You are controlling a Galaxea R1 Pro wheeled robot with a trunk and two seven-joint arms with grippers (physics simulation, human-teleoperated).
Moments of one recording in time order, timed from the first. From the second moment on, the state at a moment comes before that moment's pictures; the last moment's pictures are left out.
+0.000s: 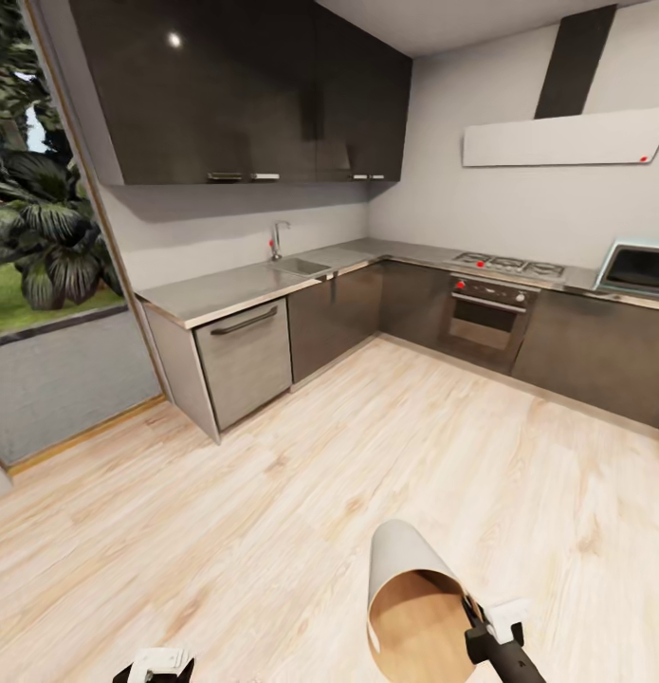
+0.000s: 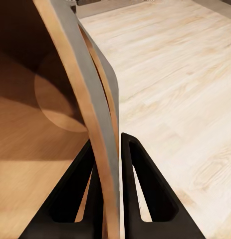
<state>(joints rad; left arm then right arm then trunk) -0.19 0.14 0.00 -0.51 0.08 -0.19 -0.11 -0.28 -0.16 0.08 -0.43 -0.03 -0.58 0.20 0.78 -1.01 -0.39</state>
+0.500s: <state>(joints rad) -0.19 0.14 0.00 -0.51 0.08 -0.19 -0.11 -0.28 -0.16 0.08 -0.43 -0.04 -0.58 0.20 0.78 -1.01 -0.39</state>
